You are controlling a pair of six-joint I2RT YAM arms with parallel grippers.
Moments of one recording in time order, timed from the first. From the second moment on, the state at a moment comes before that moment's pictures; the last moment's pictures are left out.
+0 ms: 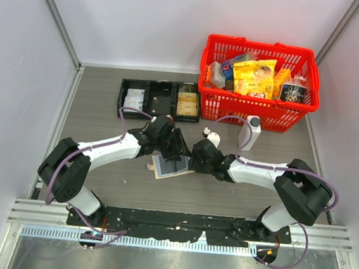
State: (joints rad) left arm -0.74 1.53 0.92 -0.22 0.18 -1.09; right arm 0.86 1.53 0.70 -0.04 0.20 0.82
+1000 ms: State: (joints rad) left arm -0.70 1.51 0.84 -0.34 0.10 -0.96; right arm 0.86 1.48 0.71 0.05 0.11 0.70
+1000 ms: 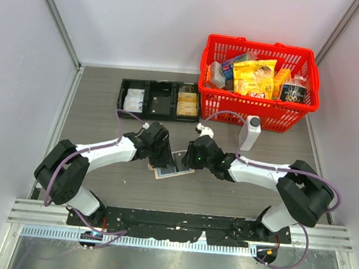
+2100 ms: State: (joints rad) left arm -0.65 1.56 0.86 -0.20 0.16 -0.99; right arm 0.86 1.56 0.60 0.28 0.04 0.81
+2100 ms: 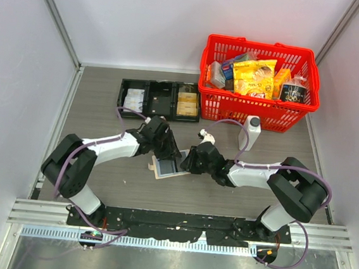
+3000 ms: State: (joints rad) left arm -0.65 1.63 0.79 -0.05 0.18 -1.00; right arm 0.86 1.56 0.59 0.30 0.04 0.83
